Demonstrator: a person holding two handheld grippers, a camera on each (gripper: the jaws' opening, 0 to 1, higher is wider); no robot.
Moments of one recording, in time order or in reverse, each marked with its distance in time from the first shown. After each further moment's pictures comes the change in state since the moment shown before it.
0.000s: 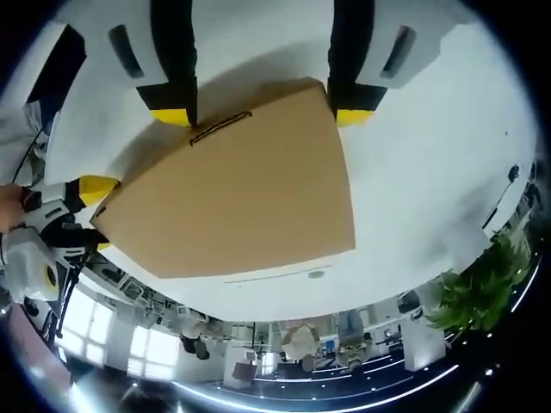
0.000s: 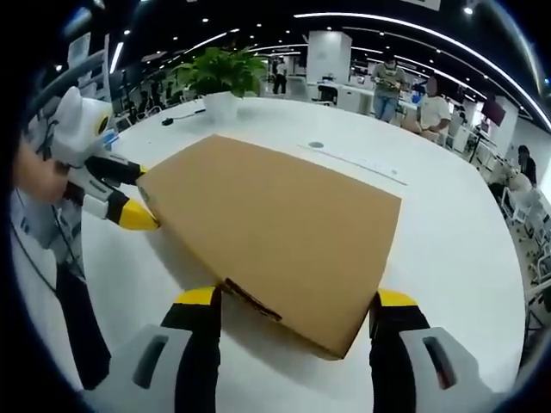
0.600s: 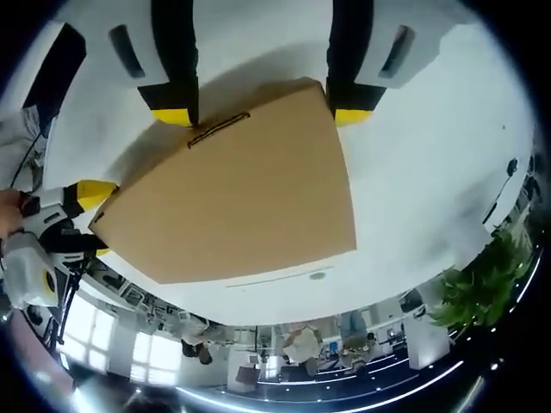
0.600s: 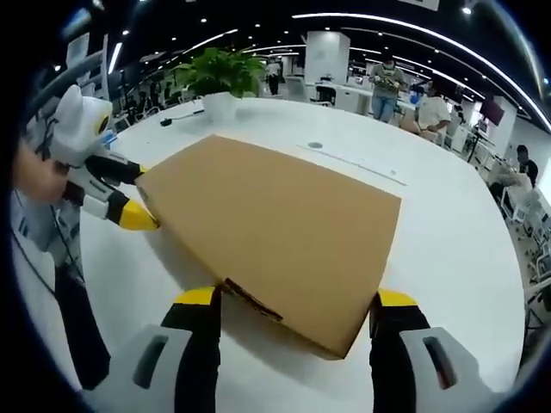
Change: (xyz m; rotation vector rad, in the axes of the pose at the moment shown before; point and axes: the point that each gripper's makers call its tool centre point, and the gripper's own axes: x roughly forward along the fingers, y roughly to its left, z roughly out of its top) left arm 0.000 0.004 -0.001 0.026 0.015 0.005; right arm 0.002 0.001 0.000 0.002 0.004 -0.008
